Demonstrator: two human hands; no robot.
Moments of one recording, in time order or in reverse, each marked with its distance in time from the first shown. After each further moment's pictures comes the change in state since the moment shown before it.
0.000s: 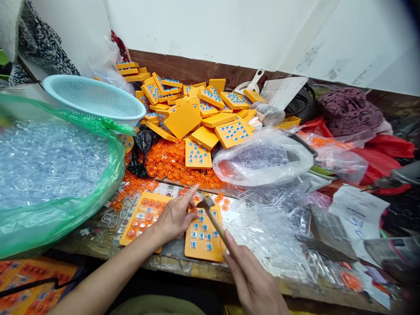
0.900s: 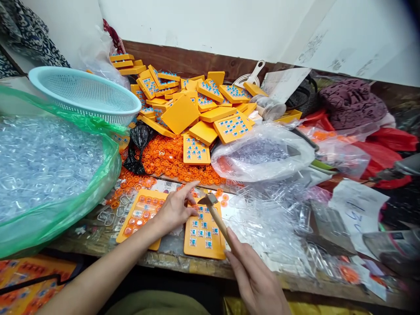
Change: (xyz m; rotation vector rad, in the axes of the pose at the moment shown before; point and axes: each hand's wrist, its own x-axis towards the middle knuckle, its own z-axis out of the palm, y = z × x) left_hand 0.013 -0.005 0.005 -0.196 -0.008 -0.096; right_hand -0.006 0.002 0.002 0.061 0.060 0.076
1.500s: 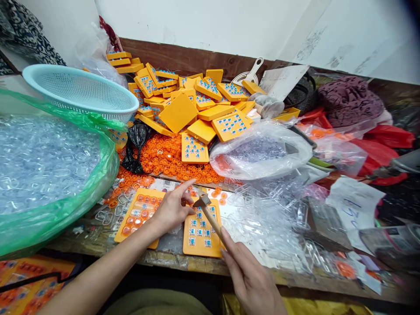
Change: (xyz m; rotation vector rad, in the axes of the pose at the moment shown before) left_hand -0.003 0.013 -0.002 -0.072 0.017 -0.134; right_hand -0.001 -0.001 -0.001 -0.099 -0.066 -0.008
